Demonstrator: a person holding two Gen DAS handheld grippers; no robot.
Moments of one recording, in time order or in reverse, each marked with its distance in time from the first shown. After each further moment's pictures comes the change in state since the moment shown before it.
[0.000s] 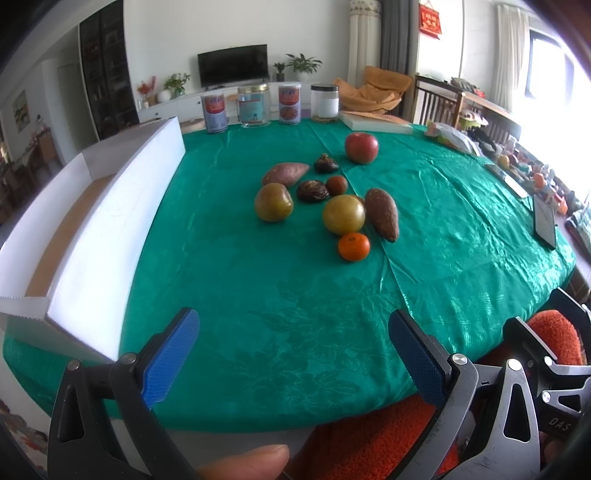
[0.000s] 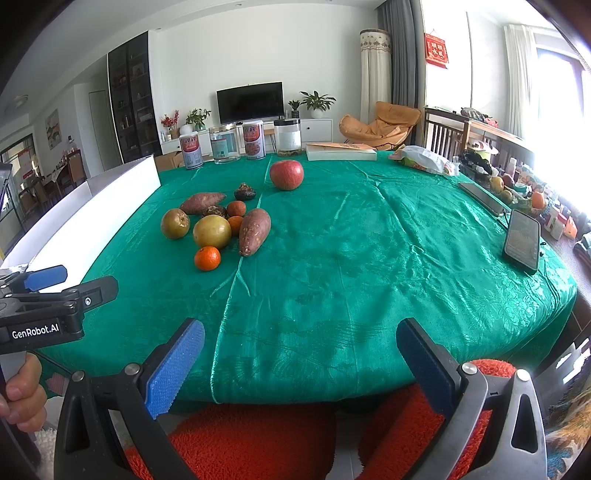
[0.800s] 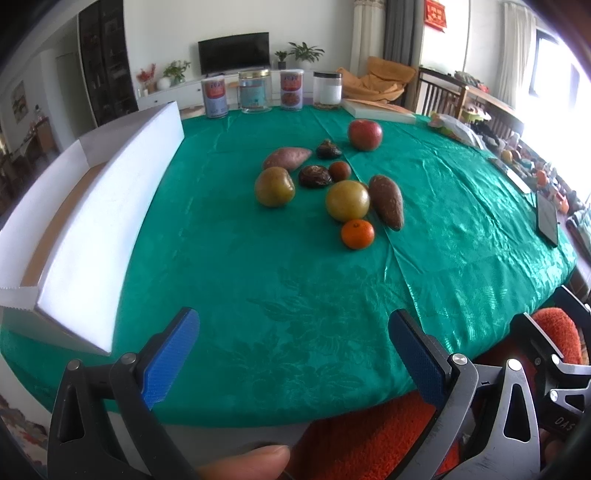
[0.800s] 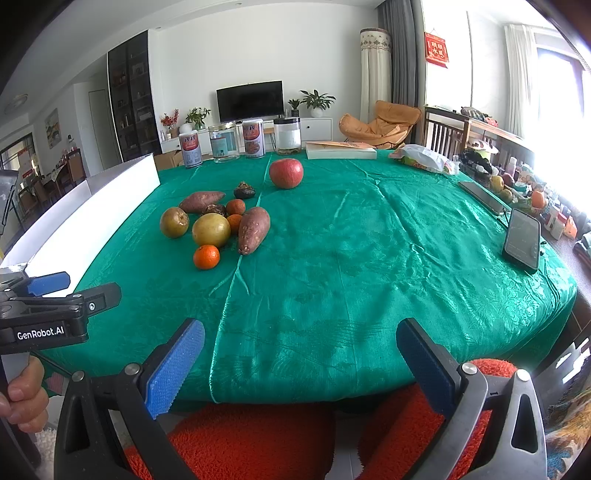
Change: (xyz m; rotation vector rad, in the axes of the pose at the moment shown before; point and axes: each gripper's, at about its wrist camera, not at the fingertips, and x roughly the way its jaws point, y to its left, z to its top) left arm 0.011 0.000 -0.003 -0.020 0.063 -0.003; right arm 0.001 0.000 0.000 0.005 0.004 0.003
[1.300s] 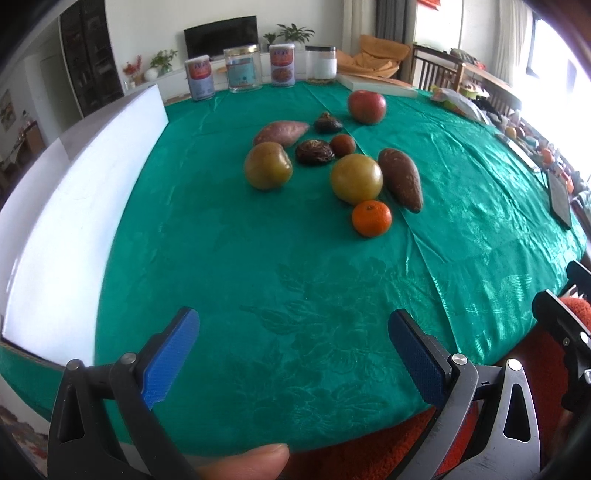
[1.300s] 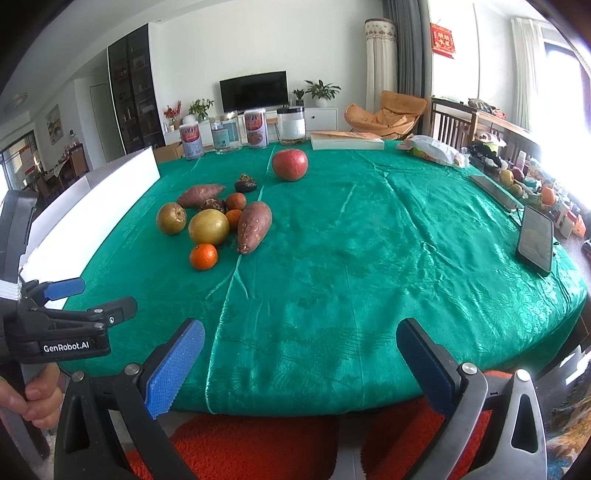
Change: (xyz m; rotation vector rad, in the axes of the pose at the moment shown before) left arm 0.050 0.001 0.007 0.051 0.087 -0.005; right arm 0.043 -0.001 0.017 -0.016 0.086 0.031
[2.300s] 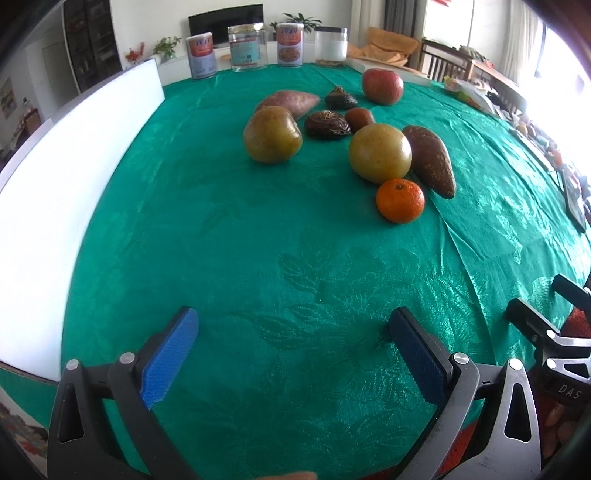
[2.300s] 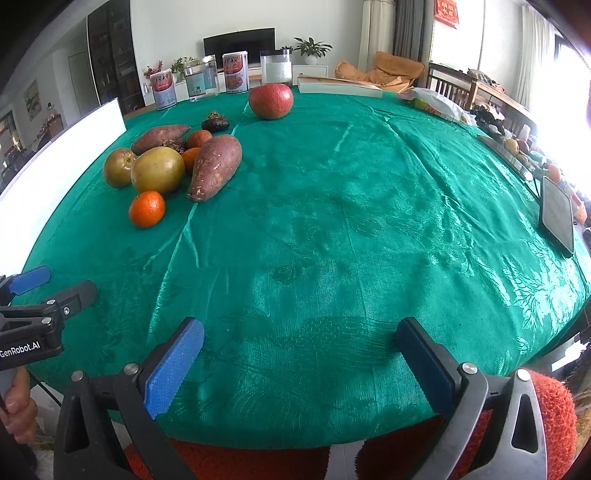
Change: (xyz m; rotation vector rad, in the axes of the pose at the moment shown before) left arm 0.036 0.006 -0.004 -0.033 0.028 0.000; right arm 0.064 -0.004 -0.014 0.011 0.107 -0.075
